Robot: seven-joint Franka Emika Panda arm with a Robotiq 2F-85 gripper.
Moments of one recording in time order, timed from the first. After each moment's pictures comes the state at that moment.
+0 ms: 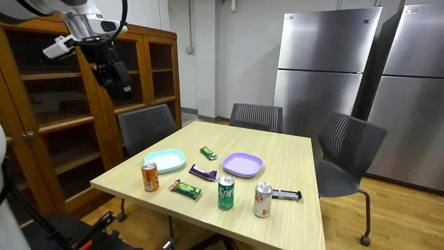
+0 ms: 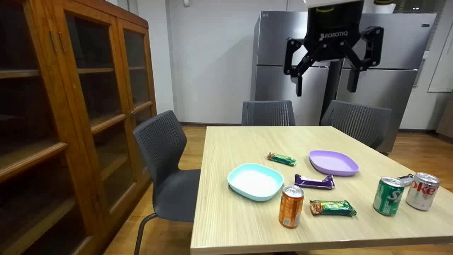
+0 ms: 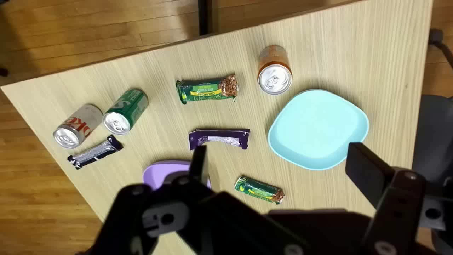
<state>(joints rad) 0.03 -0.50 0.47 -2.57 -0.04 2.22 0.63</state>
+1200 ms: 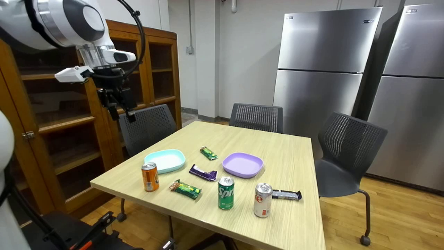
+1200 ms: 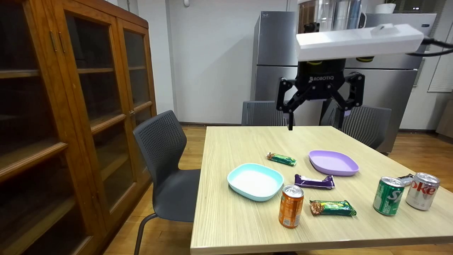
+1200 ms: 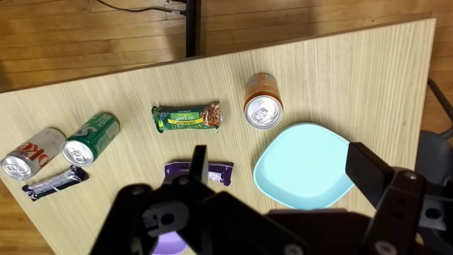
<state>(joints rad) 0.08 -0.32 0.41 -2.62 -0.07 2.37 0.62</state>
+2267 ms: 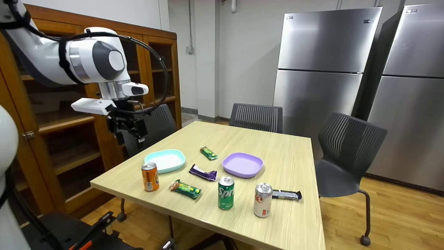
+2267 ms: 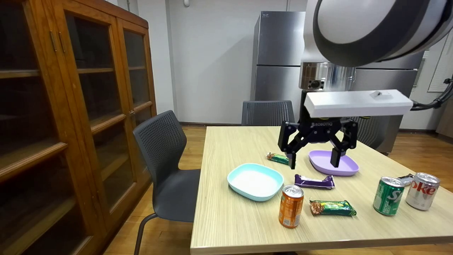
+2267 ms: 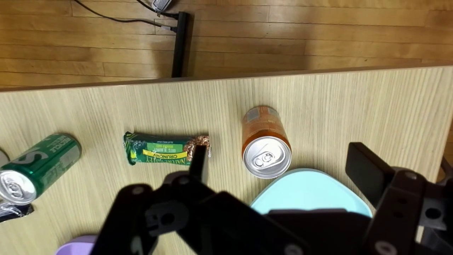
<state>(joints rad) 0.12 -0.11 0.31 -2.68 -0.11 2.59 0.49</state>
